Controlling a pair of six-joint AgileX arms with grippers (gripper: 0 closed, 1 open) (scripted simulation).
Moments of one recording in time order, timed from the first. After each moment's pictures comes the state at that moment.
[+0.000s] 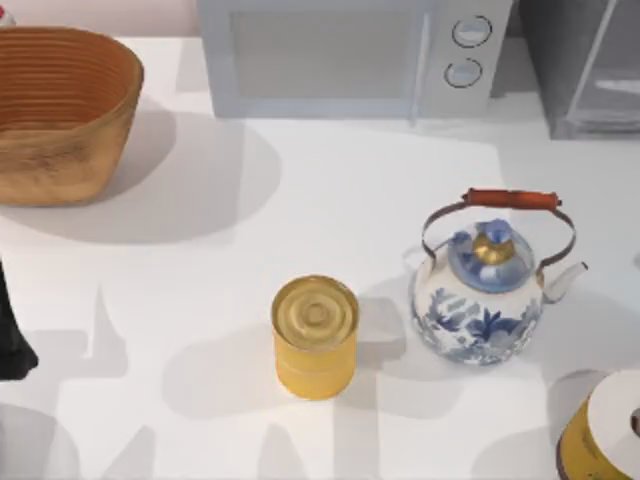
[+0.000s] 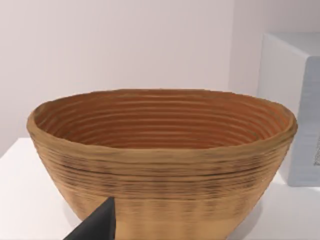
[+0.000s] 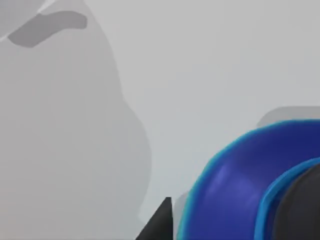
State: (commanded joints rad) left arm 0.00 0.00 0.00 0.00 0.00 0.00; right arm -0.39 1.69 0.77 -0.27 -0.69 -1.02
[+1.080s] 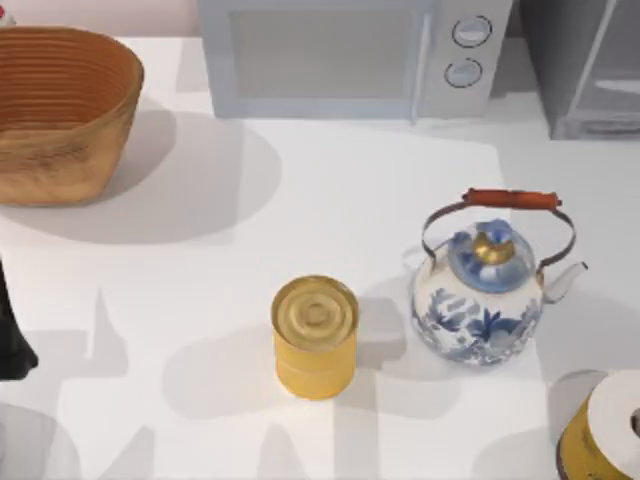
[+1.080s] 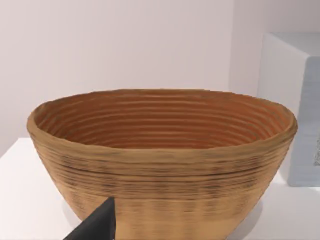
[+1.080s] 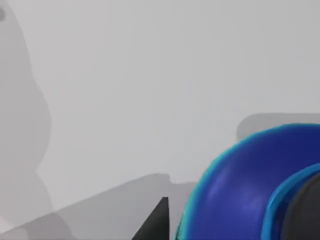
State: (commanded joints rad) left arm 0.00 0.00 0.00 0.00 0.00 0.00; right arm -0.53 1.72 0.95 -0.46 -0.72 -1.16
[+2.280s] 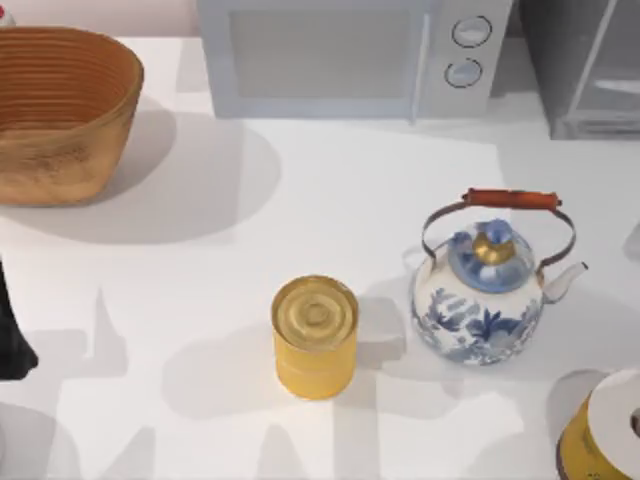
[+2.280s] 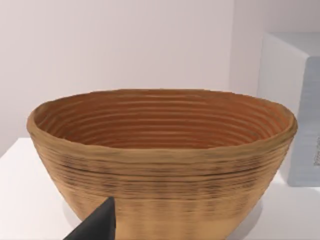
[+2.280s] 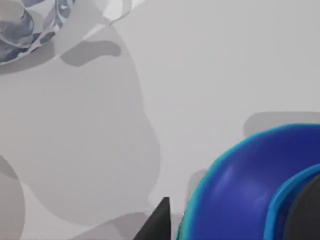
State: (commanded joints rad) left arm 0.00 0.00 0.00 0.00 0.00 0.00; right arm -0.39 1.50 0.90 -0.62 -0.66 -1.15
